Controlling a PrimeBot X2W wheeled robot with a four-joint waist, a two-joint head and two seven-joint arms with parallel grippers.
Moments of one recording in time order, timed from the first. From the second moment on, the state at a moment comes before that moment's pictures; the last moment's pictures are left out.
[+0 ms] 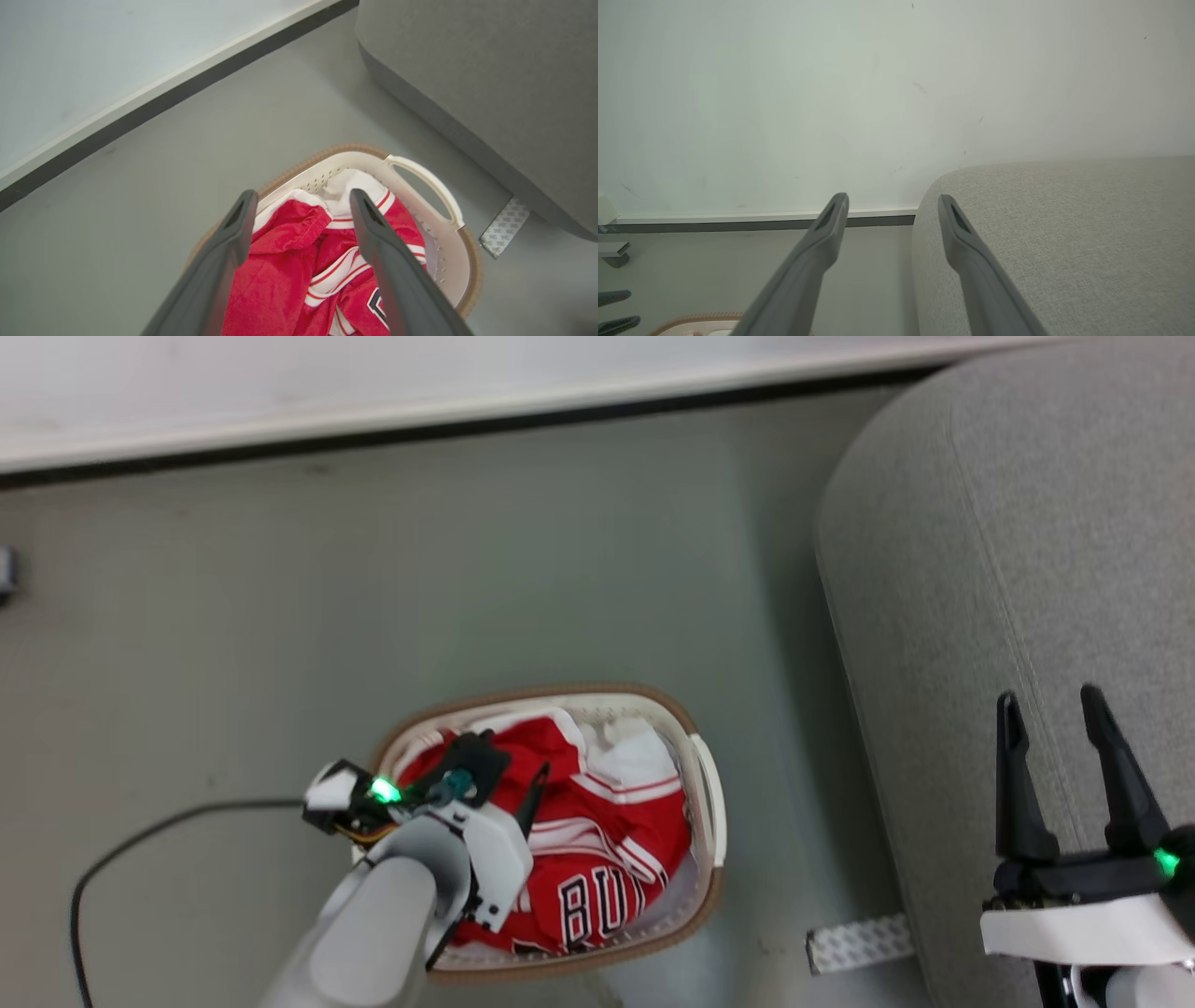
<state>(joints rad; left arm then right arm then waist) -0.60 0.07 -0.38 0.77 0.07 -0.11 -0.12 -0.15 -0.05 -0.01 0.03 0.20 0.13 -0.26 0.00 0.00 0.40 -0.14</state>
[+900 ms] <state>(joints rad) -1.01 0.17 -0.50 1.13 0.24 0.02 0.14 -0.37 -0.05 0.12 -0.09 0.42 0.13 -0.26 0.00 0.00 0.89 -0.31</state>
